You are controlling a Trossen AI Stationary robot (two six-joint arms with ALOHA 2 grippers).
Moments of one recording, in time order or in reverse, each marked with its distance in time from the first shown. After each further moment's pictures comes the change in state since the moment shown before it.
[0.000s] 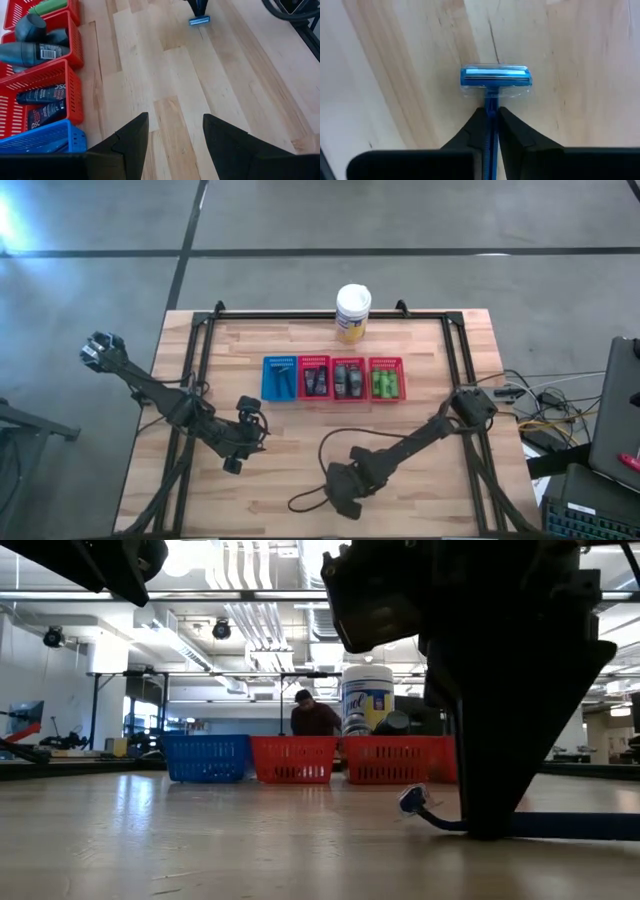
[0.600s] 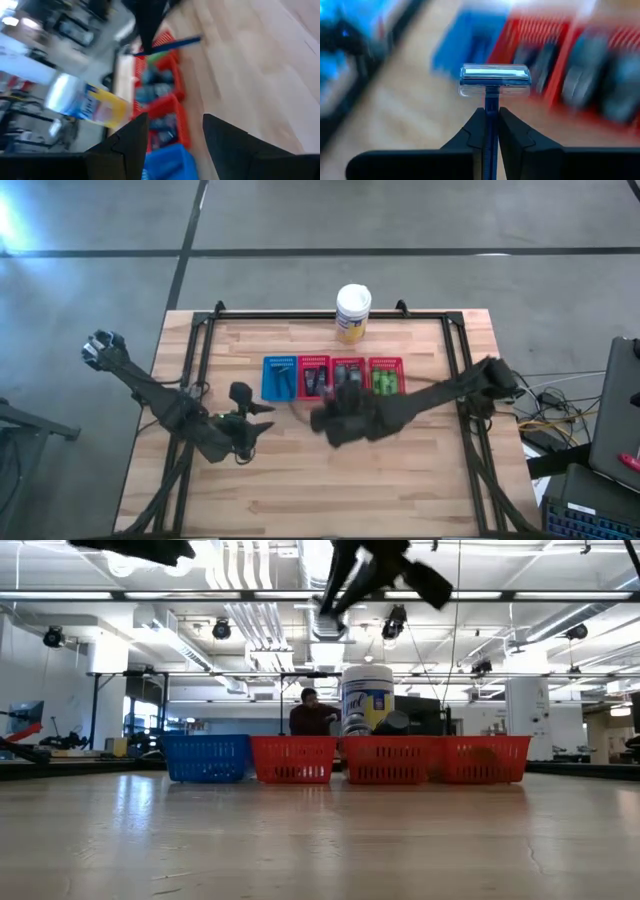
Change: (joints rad) left arm -0.060 -0.005 0.035 0.065 -0.505 0.296; right arm -0.205 -0.331 -0.030 0.032 0.720 0.560
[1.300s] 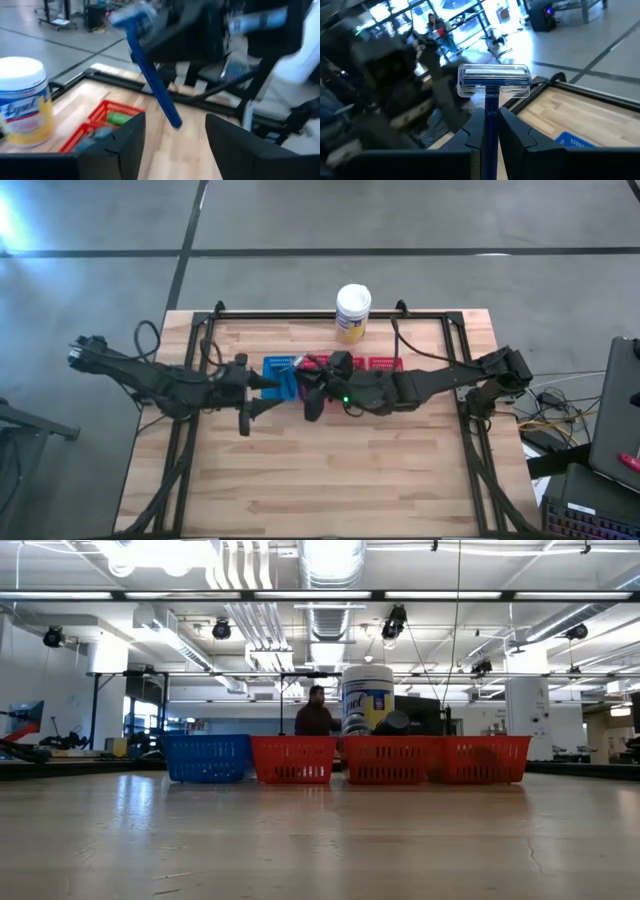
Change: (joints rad) left arm 0.261 -0.179 0.024 0.385 0.338 -0.459; right arm -0.094 -0.142 0.000 0.708 -0.075 -0.778
